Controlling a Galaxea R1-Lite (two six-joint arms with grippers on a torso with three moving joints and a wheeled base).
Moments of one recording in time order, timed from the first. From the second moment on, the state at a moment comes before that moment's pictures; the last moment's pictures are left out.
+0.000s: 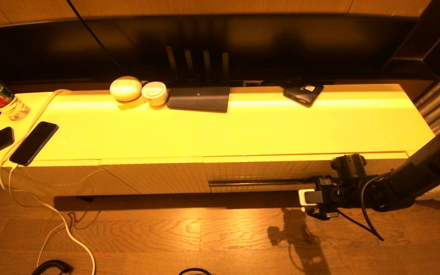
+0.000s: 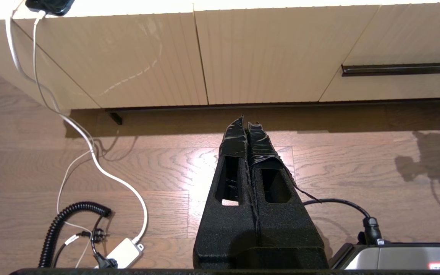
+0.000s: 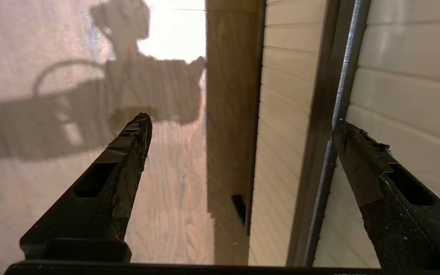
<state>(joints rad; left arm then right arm) 0.00 0.00 0.00 0.00 0.00 0.01 0.13 2.22 -1.03 -0.41 0.21 -1.45</state>
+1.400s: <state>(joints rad) 0.00 0.00 0.00 0.00 0.00 0.01 0.13 2.26 -1.03 -0.42 0.21 -1.45</state>
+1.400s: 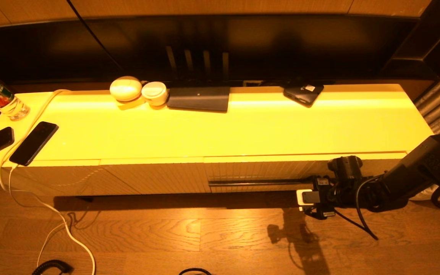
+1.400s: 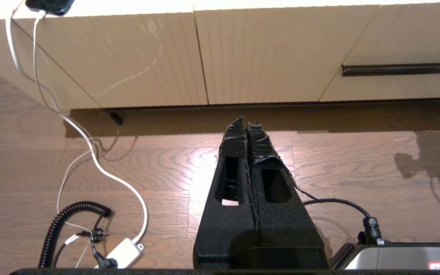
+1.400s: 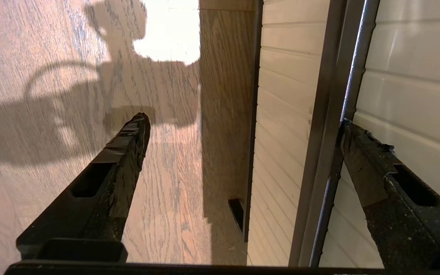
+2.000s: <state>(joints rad) 0.00 0.00 0.00 0.00 0.00 0.01 0.15 2.21 -0.87 -0.40 0.24 -1.47</state>
